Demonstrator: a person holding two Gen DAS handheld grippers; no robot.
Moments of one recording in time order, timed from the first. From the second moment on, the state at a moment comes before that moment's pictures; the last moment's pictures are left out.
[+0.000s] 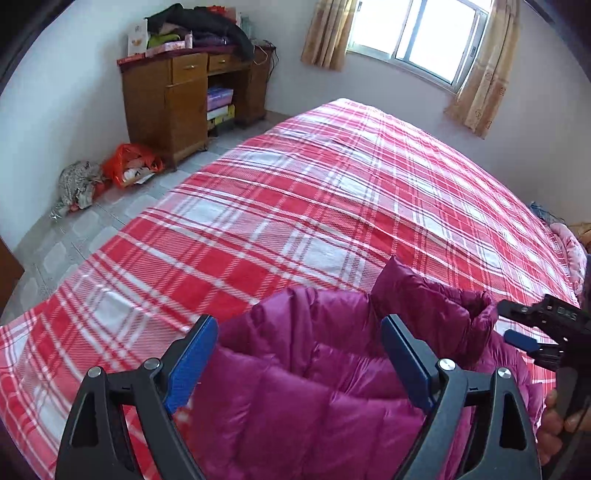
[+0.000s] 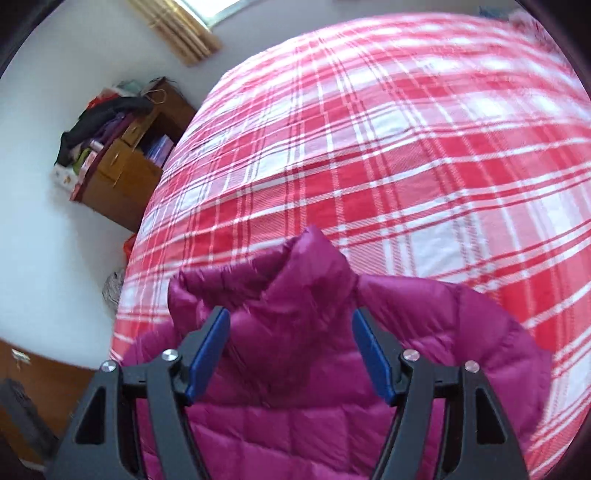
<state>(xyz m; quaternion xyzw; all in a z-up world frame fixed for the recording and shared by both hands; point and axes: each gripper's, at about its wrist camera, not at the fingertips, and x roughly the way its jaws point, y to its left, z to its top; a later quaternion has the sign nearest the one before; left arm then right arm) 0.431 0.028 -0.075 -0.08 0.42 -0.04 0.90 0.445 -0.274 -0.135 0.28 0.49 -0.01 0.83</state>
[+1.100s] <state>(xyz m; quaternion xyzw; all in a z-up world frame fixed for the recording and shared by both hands) 0.499 -0.112 -0.079 0.04 0.47 -0.08 0.88 0.354 -0.289 -0.187 0.08 0.40 -0.01 0.91</state>
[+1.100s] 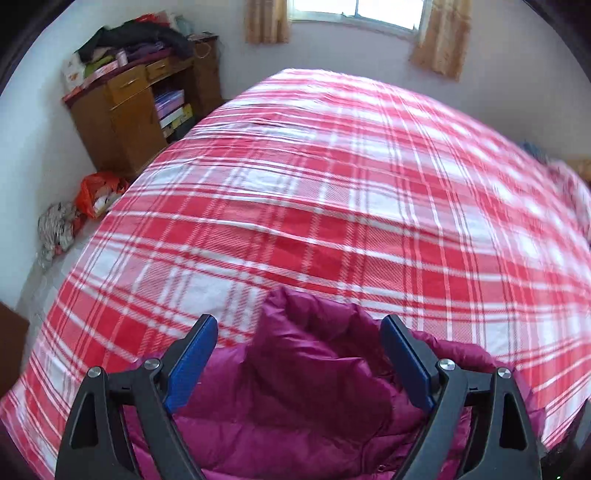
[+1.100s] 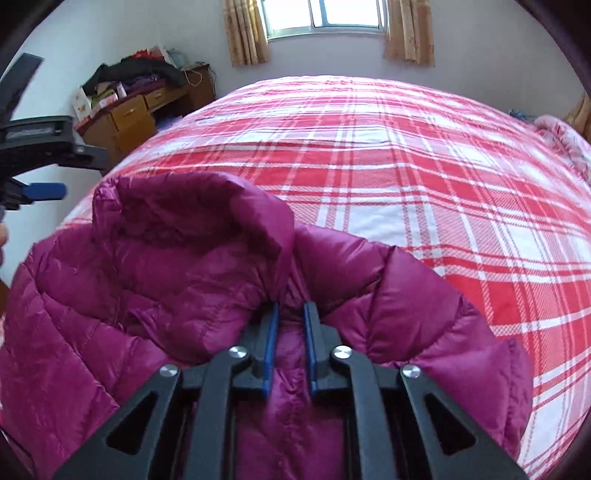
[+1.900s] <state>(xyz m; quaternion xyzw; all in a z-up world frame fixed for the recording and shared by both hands) 0.421 -0.010 -0.113 -0.11 0.44 0.00 0.89 0.362 -0.276 -0.190 0.07 0.40 -0.01 0.91</state>
